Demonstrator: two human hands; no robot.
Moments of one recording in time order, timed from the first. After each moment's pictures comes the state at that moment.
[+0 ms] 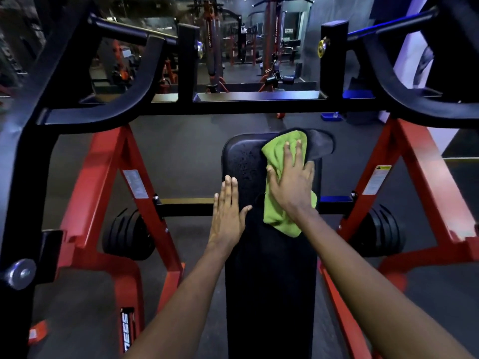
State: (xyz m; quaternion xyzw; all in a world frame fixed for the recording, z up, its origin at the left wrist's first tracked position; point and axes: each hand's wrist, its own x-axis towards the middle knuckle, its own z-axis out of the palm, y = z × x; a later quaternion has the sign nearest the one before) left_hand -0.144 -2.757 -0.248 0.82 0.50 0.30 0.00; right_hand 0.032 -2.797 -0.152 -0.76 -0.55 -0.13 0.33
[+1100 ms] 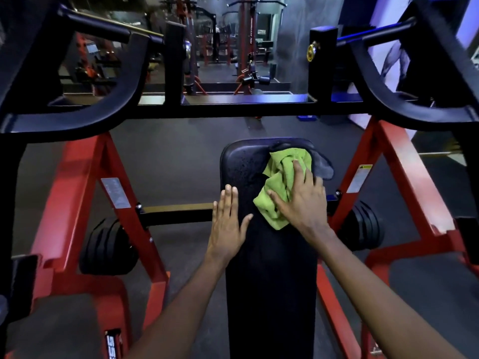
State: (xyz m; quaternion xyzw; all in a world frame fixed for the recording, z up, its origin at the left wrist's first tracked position) left_hand -0.154 -2.746 -0.262 0.84 0.41 0.35 0.02; right_hand 0.030 -2.825 -0.163 -0.78 -0.52 -0.21 0.27
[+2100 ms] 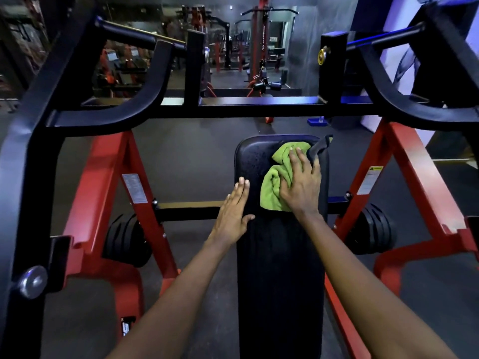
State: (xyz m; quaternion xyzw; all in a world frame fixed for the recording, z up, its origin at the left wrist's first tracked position) left_hand -0.188 -2.742 -0.235 0.88 0.36 0.29 0.10; right_hand 0.019 -2.793 -0.172 -0.74 -0.54 -0.21 0.36
